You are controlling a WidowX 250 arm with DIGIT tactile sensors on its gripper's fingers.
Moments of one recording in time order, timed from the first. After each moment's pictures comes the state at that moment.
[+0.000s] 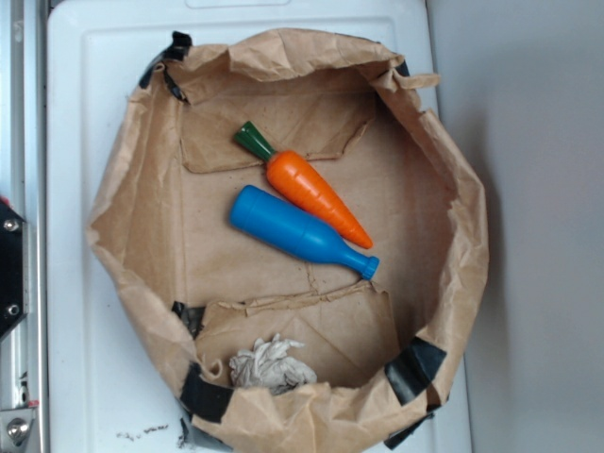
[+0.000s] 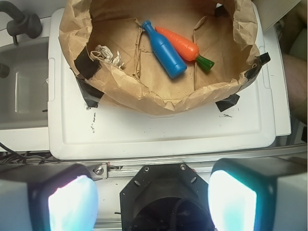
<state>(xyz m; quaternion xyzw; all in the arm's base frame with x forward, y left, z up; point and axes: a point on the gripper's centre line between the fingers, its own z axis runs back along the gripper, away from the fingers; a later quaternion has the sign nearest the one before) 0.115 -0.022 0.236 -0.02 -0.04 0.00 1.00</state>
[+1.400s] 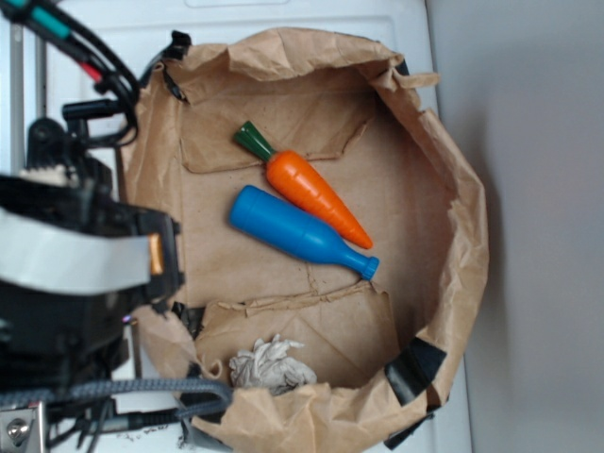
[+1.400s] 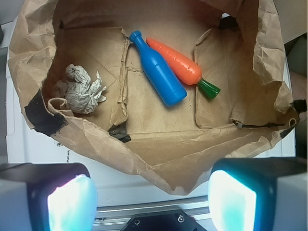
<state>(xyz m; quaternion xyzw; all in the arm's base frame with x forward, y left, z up) 0.177 -0.028 0.183 0.03 -0.03 0.00 1.00</state>
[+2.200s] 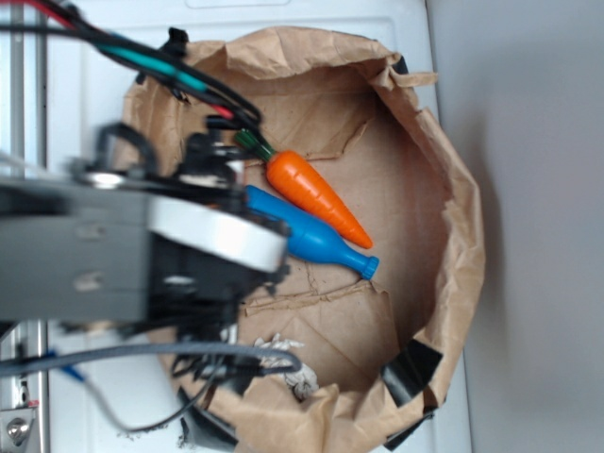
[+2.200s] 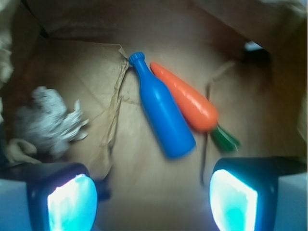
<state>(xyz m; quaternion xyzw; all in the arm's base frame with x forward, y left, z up) 0.232 -0.015 0.112 0.05 -0.09 -0.10 0.99</state>
